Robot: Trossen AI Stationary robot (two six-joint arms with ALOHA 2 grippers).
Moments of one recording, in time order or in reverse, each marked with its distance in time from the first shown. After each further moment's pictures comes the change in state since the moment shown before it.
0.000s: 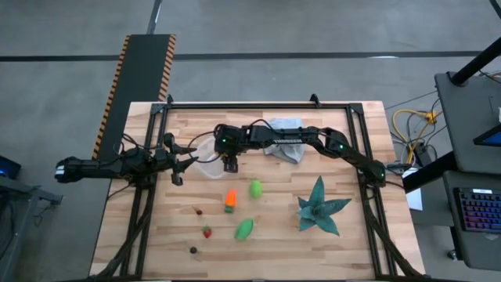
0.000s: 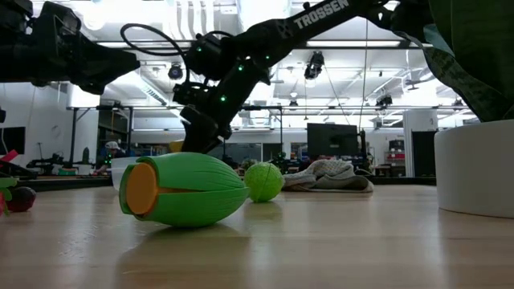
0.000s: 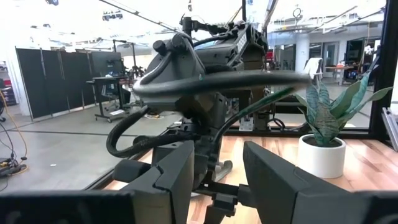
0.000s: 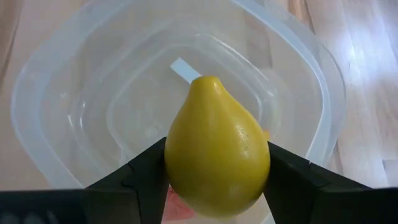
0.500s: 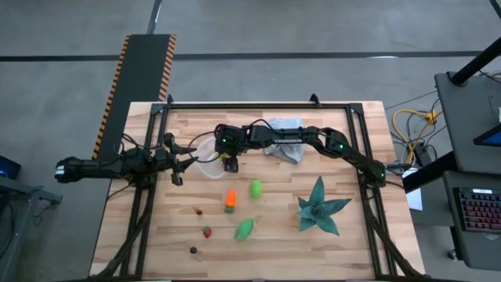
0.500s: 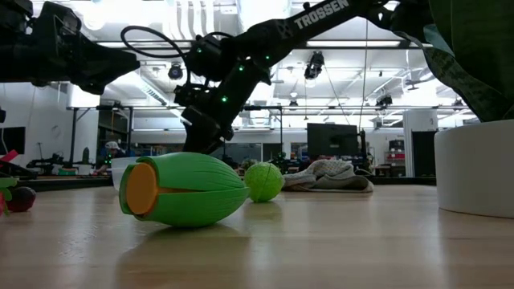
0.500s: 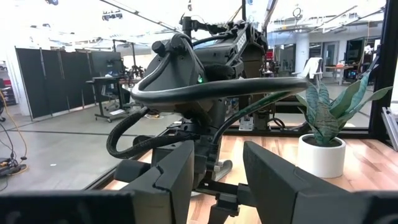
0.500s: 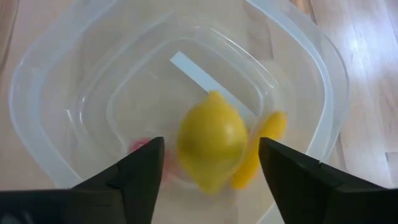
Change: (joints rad) left arm 0.000 0.001 0.000 0.000 0.001 0.000; right arm 0.000 0.000 0.002 -0.018 0.000 0.012
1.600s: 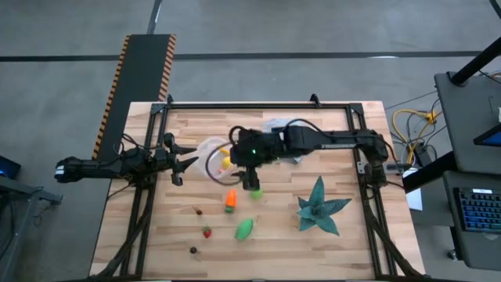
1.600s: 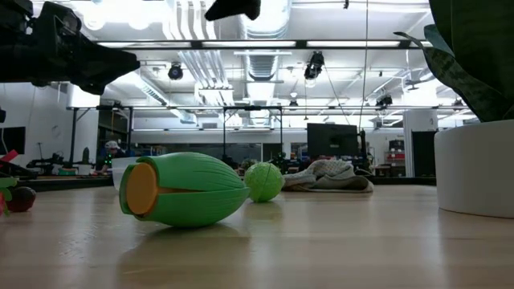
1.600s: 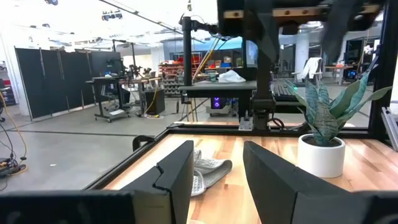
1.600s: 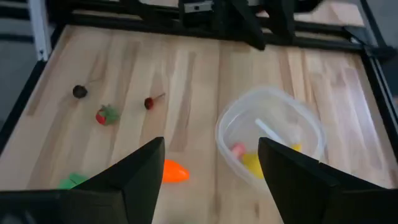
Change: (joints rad) left arm 0.000 0.000 0.000 -0.001 0.000 0.000; right arm 0.228 -0.446 -0.001 -0.265 0.037 0.129
